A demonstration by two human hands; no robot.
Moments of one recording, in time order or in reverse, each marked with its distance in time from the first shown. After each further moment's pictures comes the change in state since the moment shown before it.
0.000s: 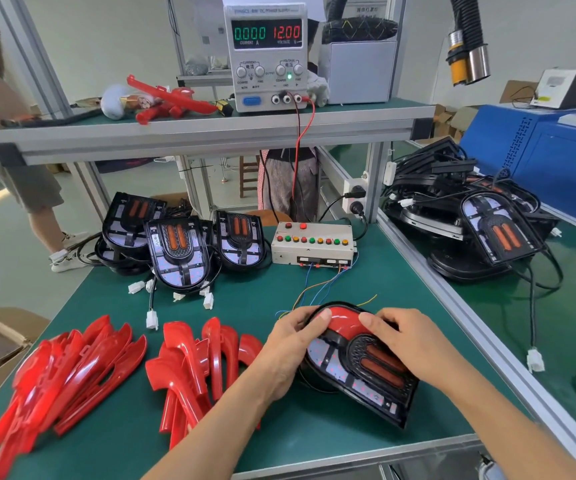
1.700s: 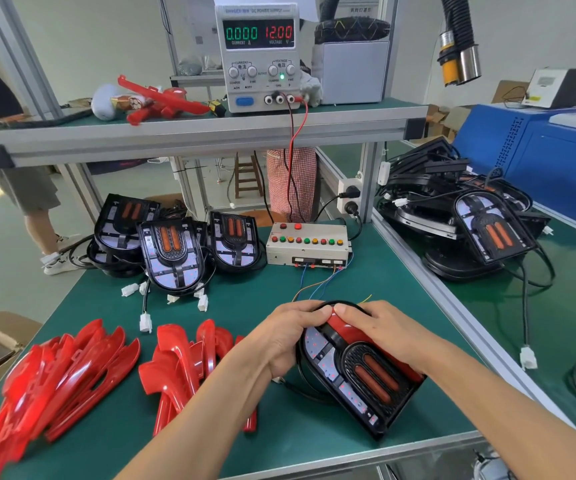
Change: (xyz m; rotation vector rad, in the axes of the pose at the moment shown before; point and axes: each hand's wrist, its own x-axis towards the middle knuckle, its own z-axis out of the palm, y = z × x) left_hand 0.003 0.042 0.013 -0.091 -0.114 -0.265; right_hand 0.021 -0.018 0.004 0.310 -0.270 0.036
